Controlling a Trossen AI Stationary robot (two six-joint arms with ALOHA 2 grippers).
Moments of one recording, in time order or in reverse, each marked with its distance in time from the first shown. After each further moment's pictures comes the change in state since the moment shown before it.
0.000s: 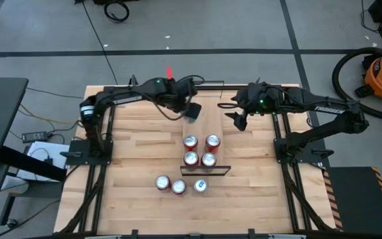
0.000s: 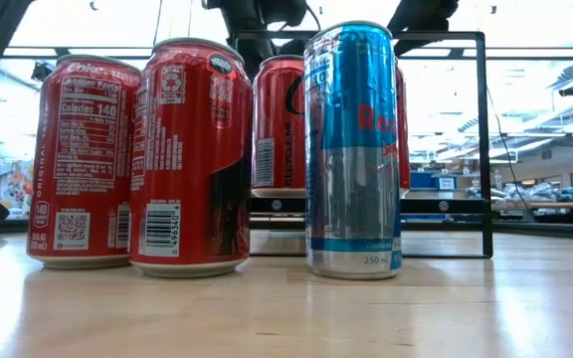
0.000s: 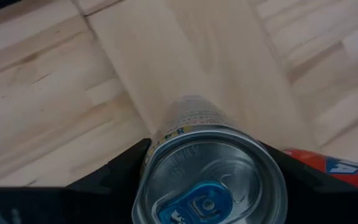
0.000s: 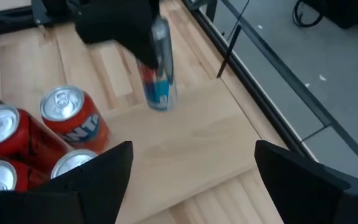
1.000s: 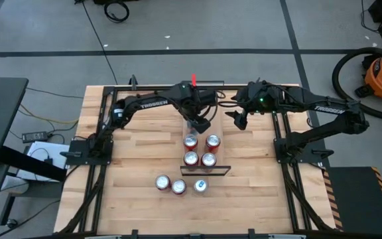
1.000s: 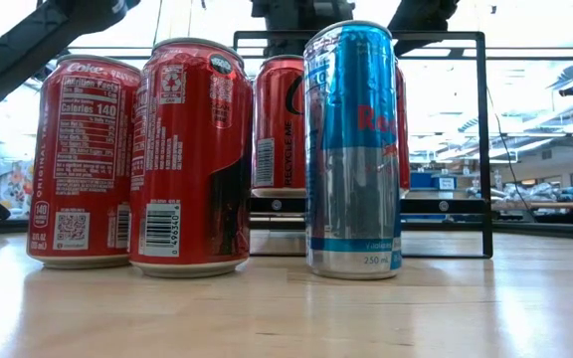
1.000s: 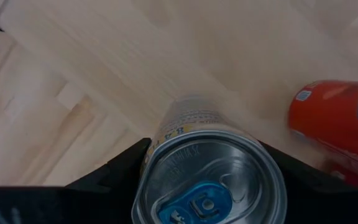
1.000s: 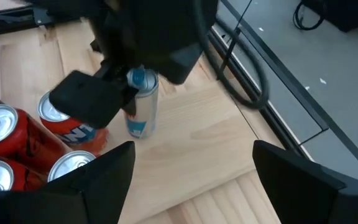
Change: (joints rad) left arm -0.067 0.360 0.461 -0.348 0.042 0.300; right arm -0.021 -0.001 0.000 0.000 -0.018 -0.019
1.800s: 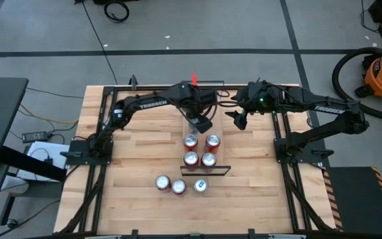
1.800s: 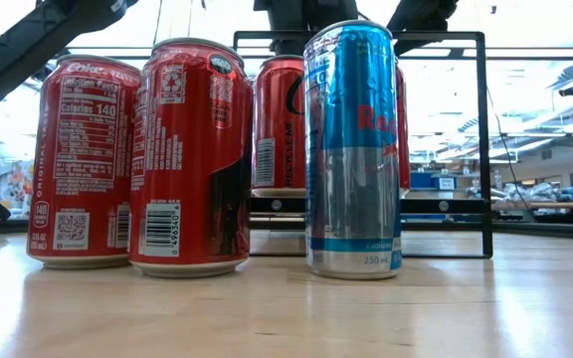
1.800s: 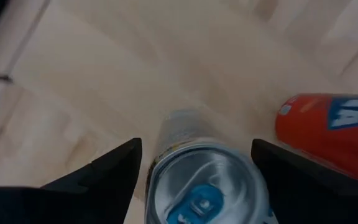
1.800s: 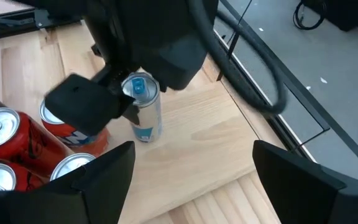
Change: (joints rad) left arm -0.011 0.000 0.036 0.057 -0.025 0.107; right arm 0.001 0.000 0.000 0.005 0.000 0.007
